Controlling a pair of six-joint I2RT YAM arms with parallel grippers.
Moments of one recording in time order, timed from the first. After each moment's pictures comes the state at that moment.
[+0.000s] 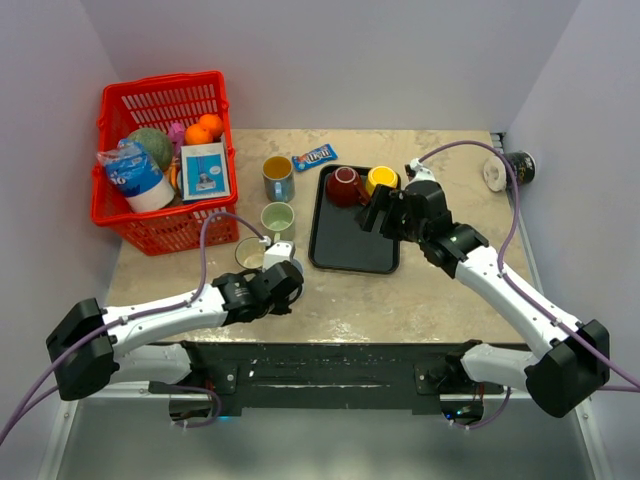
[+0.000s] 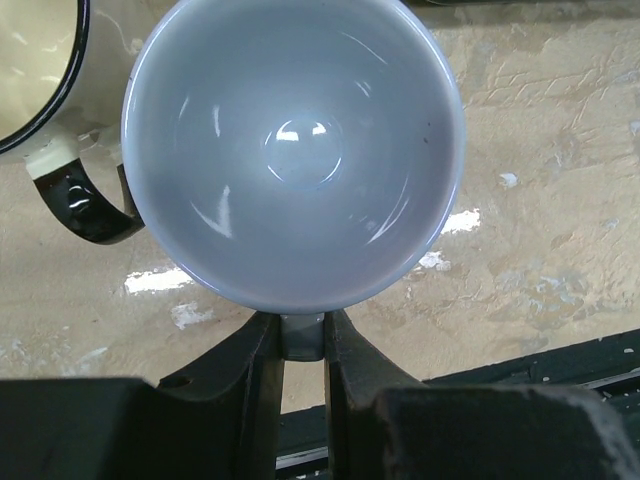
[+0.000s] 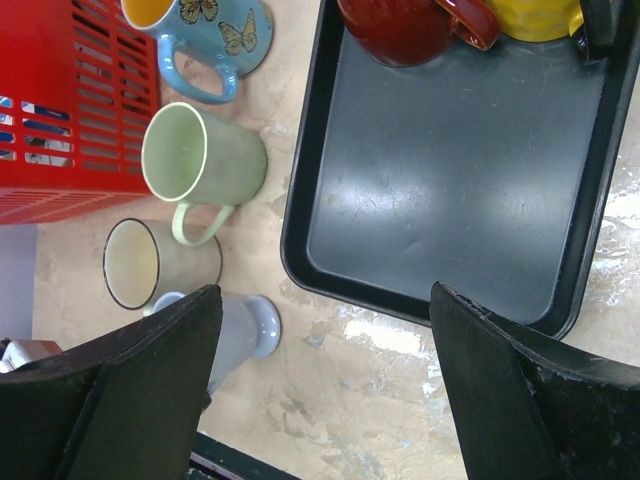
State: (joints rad) left arm -1.01 1.18 0.70 -0.54 -0.41 -0.78; right arm 0.52 1.18 0.99 -0.36 0.06 0.67
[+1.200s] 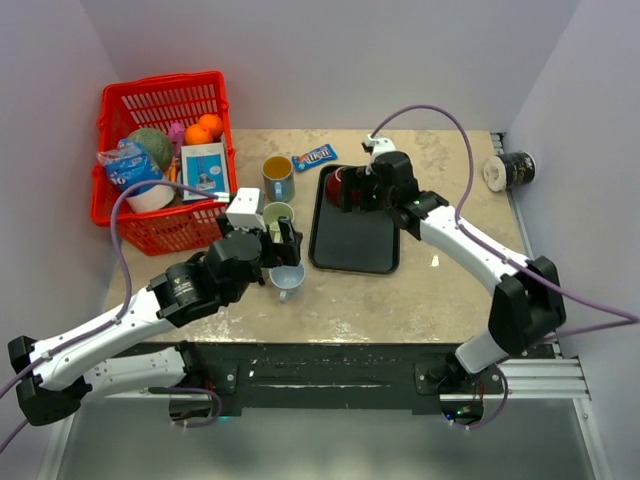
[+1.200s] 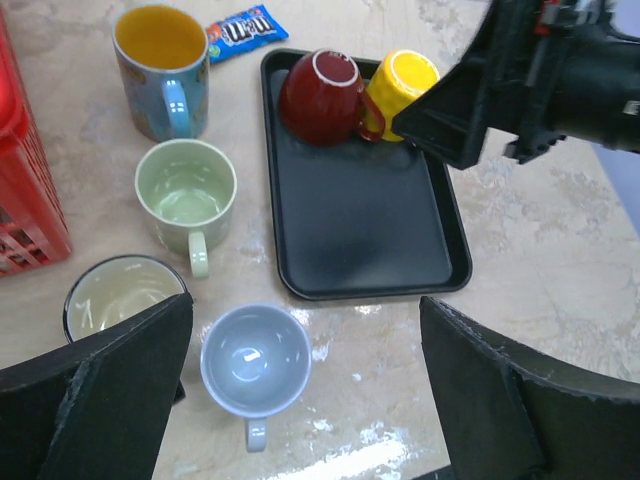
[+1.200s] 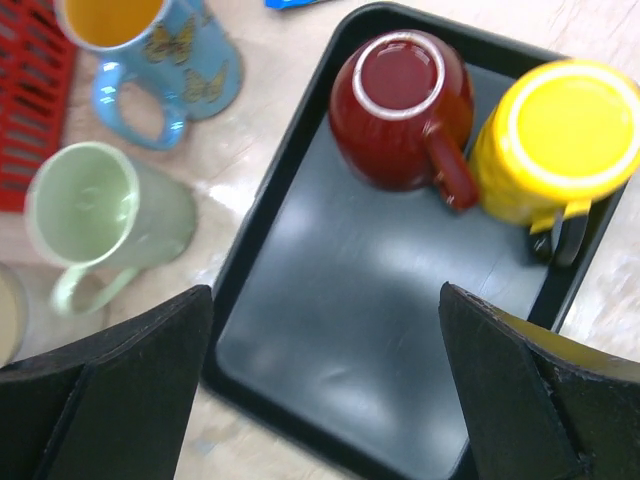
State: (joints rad) left arm -1.03 0.92 0.98 -0.45 -0.67 -0.55; right arm 0.52 1.52 1.21 -0.23 0.07 0.29
